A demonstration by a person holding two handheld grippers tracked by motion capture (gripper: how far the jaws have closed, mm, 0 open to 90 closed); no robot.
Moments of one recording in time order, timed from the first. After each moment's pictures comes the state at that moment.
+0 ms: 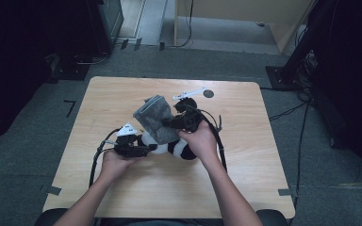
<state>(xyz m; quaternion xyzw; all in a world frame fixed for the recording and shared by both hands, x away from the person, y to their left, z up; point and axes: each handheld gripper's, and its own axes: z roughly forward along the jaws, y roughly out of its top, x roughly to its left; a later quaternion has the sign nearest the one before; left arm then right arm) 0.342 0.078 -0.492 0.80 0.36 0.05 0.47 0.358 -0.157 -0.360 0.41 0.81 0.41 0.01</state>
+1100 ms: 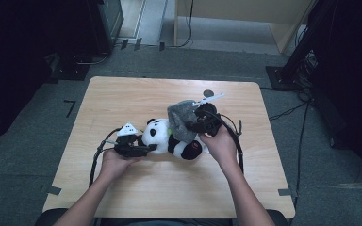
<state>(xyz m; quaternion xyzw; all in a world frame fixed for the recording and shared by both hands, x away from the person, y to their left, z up) 0.343 0.078 -0.492 0.81 0.36 0.06 0.46 0.353 -0.212 -0.372 0.45 0.82 0.34 0.07</state>
